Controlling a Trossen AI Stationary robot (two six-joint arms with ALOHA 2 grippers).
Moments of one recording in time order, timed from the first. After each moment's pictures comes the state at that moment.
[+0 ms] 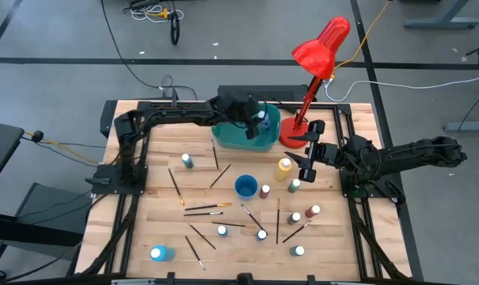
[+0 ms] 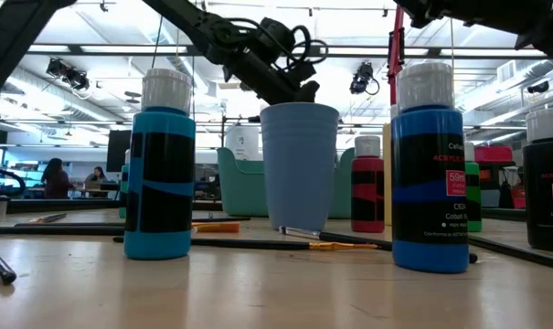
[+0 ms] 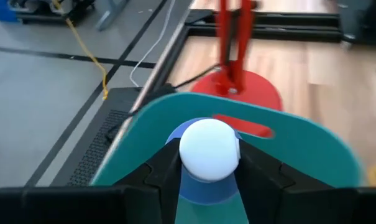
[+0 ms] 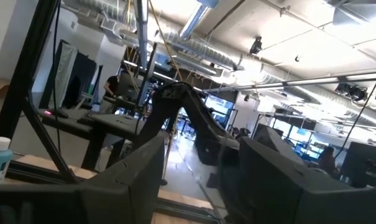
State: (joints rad) left arm 0.40 1.95 1.48 -0.03 0.00 0.16; right arm 0.00 0.89 0.38 0.88 0.09 -0.40
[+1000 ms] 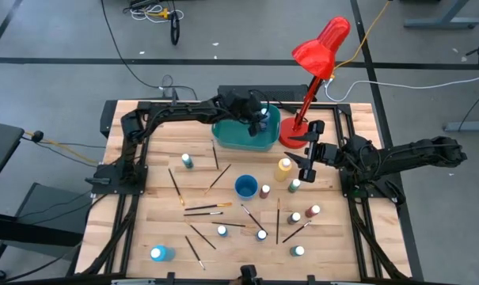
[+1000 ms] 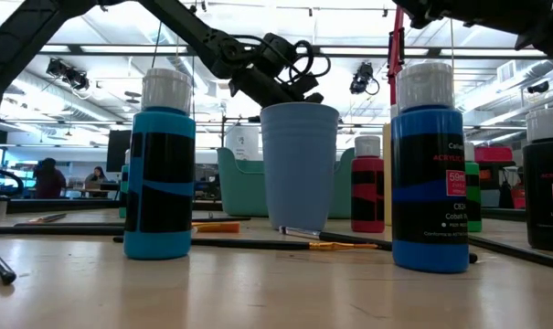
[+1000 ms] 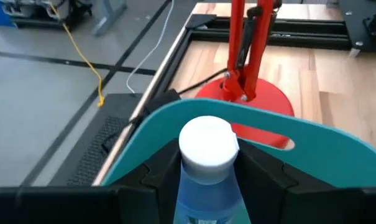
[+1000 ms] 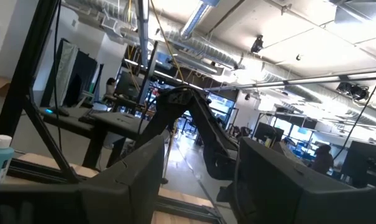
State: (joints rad) left arm 0.44 2.02 1.49 0.05 0.04 0.18; right arm 0.00 0.89 0.38 0.87 0.09 -0.40
